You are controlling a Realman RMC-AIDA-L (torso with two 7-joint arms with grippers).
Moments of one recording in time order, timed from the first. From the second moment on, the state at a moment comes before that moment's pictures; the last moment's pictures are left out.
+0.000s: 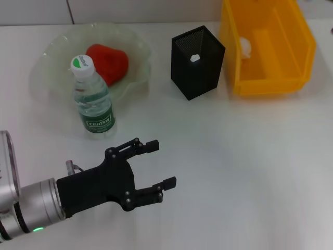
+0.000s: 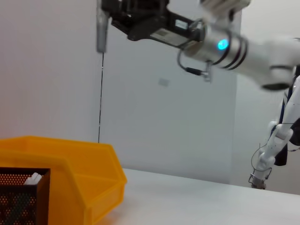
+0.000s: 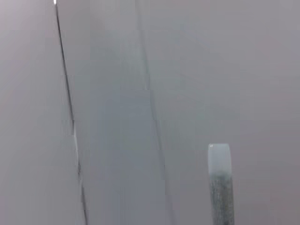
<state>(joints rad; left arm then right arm) -0.33 -2.06 1.48 0.27 1.11 1.53 -0.67 0.30 2.07 -1.12 -1.11 -1.13 -1.20 1.55</state>
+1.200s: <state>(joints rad) -0.33 -2.06 1.48 0.27 1.11 1.53 -0.66 0.67 2.06 -0.92 -0.57 -1.60 -1.15 1.41</state>
